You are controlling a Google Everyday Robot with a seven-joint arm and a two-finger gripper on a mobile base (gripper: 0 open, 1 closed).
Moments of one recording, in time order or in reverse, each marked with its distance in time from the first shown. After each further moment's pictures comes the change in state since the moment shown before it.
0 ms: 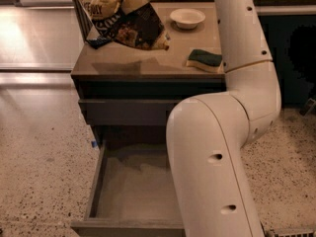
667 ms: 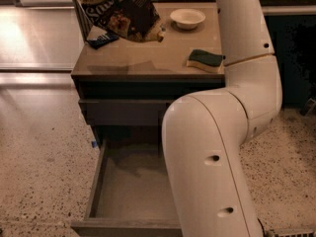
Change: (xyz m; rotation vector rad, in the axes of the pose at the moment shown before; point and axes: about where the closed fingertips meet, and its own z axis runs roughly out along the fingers) arm -0.032 0.016 -0.016 0.028 -0.022 -0.079
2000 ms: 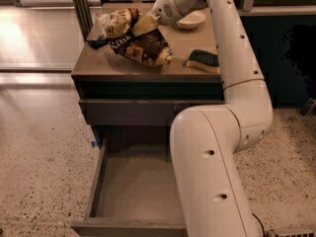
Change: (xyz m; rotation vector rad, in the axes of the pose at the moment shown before) arm 0.115 -0.065 0.058 -0.018 0.006 0.165
